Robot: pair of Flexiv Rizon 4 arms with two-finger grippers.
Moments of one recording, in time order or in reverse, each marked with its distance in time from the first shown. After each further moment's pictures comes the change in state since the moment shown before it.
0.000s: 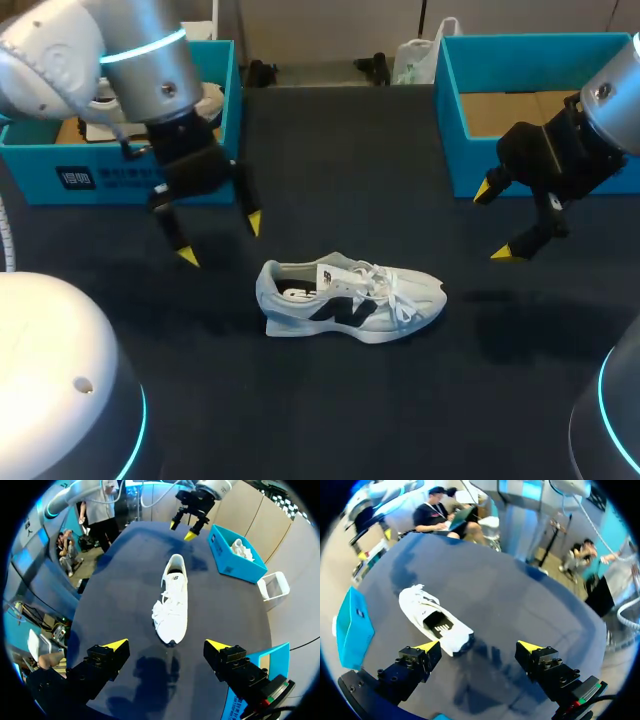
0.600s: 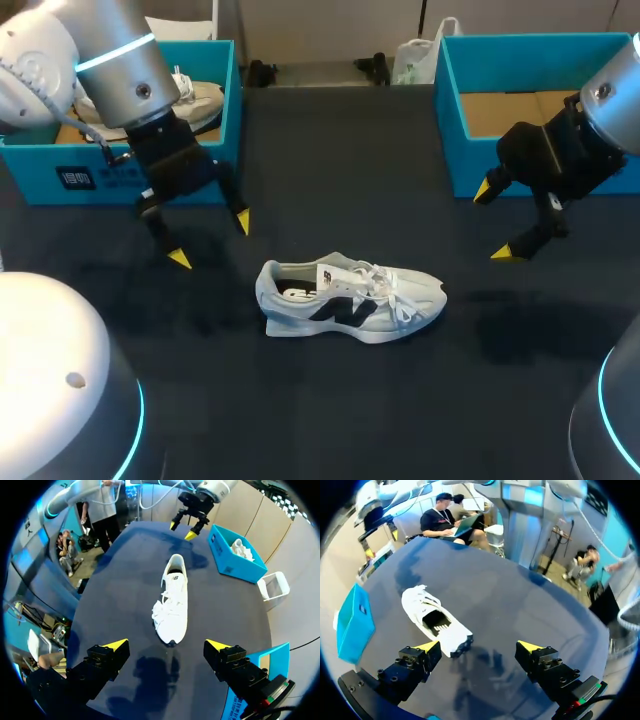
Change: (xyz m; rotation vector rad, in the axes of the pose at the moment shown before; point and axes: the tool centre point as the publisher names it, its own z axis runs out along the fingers) left arm 0.007 0.007 0.003 0.067 -0.032 -0.044; right arm 0.000 0.000 0.000 0.000 0.000 0.000
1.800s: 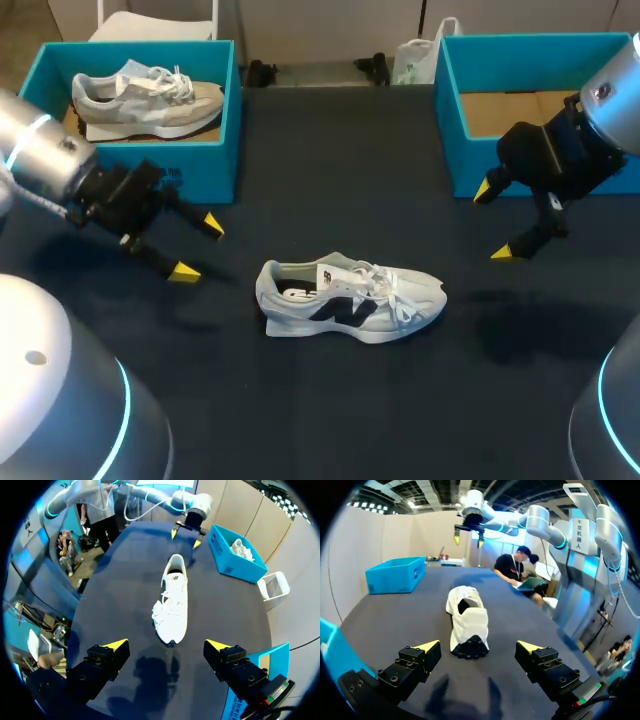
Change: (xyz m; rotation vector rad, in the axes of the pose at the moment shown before) left arm 0.004 0.049 0.031 0.534 -0.367 -0.586; right arm 0.000 0.000 0.000 0.000 0.000 0.000
